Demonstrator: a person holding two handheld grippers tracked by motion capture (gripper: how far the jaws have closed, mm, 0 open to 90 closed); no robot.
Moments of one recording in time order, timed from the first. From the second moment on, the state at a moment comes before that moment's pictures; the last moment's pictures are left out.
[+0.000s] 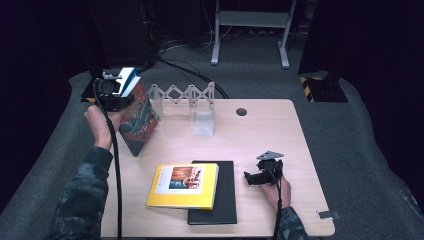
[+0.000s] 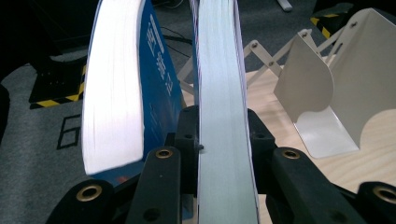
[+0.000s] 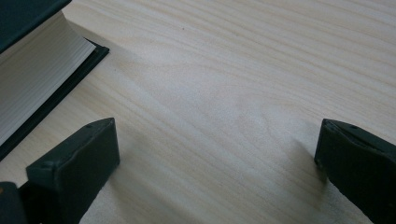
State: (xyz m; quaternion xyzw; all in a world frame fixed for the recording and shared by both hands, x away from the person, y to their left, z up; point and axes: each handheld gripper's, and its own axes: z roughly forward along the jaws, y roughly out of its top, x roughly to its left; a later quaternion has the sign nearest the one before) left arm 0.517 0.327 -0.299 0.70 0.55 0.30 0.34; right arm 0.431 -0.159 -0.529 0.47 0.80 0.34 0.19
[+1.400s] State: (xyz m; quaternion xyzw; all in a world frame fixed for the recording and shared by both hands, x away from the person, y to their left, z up) left arm 0.599 0.299 -0.322 0.67 0.59 0.31 0.32; right arm 0.432 -0.161 -0.529 0.45 0.81 0.33 0.19
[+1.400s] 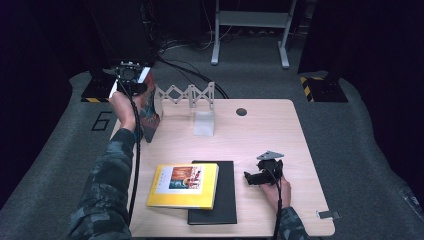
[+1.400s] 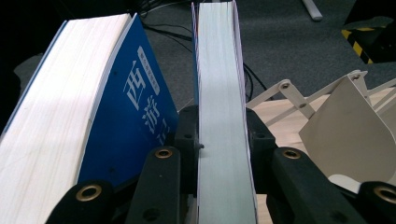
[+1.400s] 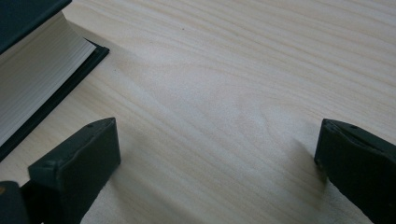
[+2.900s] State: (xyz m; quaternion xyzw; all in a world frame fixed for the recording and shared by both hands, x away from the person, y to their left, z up) left arm 0.496 0.311 -0.295 0.74 0.50 0.28 0.36; right arm 0.431 -0.161 -0.529 0.45 0.81 0.33 0.19
